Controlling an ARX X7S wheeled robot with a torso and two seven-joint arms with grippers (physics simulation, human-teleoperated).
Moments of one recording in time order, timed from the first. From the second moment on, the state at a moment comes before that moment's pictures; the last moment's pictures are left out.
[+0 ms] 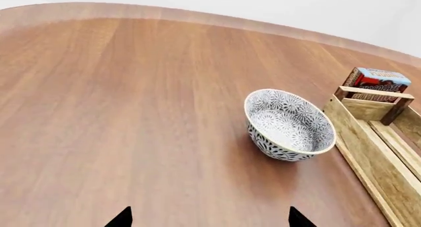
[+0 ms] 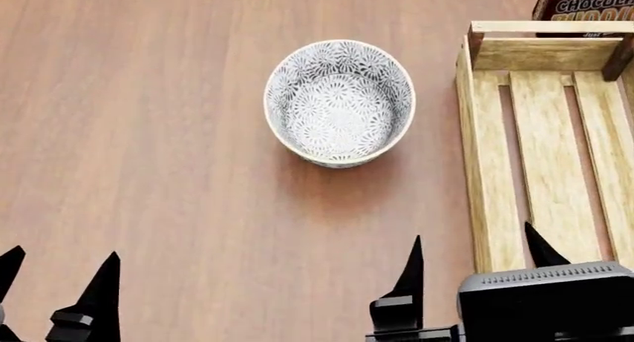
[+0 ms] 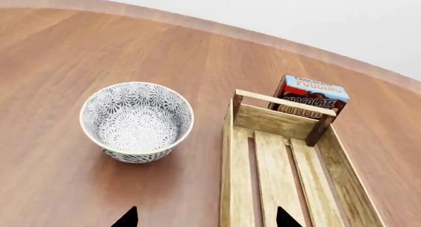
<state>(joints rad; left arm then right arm) -0.10 -0.36 -0.04 0.79 -0.75 -0.77 -0.31 0.24 0.49 -0.11 -0.83 0.48 0.93 0.42</state>
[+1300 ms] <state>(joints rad) -0.03 -0.38 -0.06 0.70 -0.77 -0.66 -0.24 1.16 0.38 -1.24 0.61 -0.26 0.31 -0.10</state>
